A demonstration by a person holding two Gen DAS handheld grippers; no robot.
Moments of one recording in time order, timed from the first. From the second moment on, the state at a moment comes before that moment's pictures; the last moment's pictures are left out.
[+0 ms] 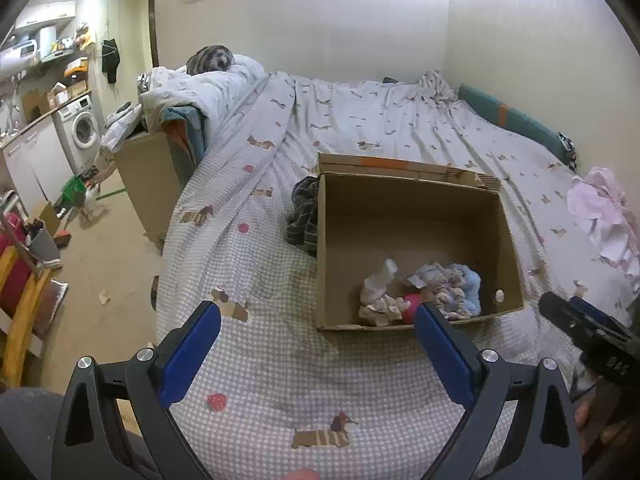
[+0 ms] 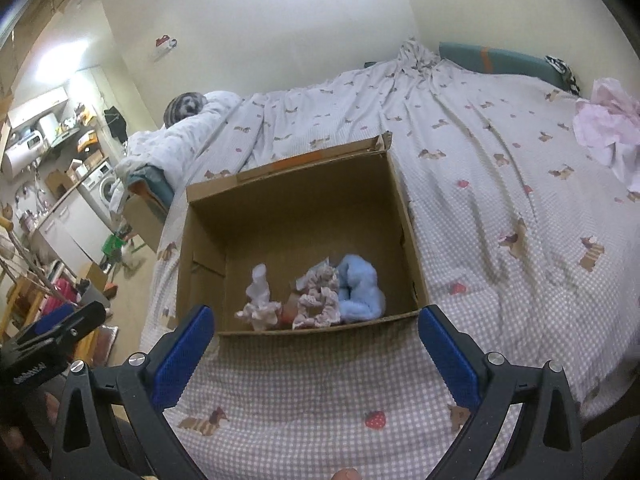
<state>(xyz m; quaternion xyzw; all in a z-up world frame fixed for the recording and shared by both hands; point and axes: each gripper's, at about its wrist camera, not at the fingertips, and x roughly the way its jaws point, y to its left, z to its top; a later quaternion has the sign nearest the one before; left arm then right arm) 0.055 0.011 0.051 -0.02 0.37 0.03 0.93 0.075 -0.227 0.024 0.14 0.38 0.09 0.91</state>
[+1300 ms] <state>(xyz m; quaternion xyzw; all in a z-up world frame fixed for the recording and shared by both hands) 0.061 0.004 0.035 -0.03 0.39 0.02 0.92 0.077 -0.210 0.018 0.09 0.38 0.08 0.92</state>
